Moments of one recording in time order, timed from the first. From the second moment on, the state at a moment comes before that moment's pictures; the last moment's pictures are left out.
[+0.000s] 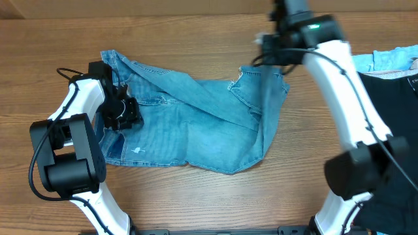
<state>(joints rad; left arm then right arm) 0.16 2.02 1.35 -0.94 0.24 -0.08 0.23 1.95 2.02 -1.21 -0.01 0.28</state>
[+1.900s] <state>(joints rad) 0.35 2.02 1.35 -0.92 0.18 -0.05 -0.35 1.91 1.63 -1.46 0.06 0.37</state>
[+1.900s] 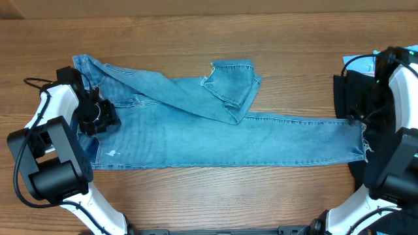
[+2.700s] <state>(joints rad) 0.35 2.02 1.35 -0.92 0.21 -0.05 0.49 2.17 1.70 -0.71 -0.08 -0.06</state>
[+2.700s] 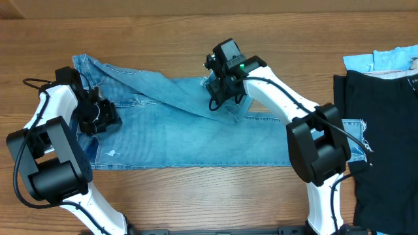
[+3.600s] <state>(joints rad) 0.35 2.02 1.35 -0.92 0.21 -0.05 0.55 2.22 1.89 -0.66 0.19 -0.03</state>
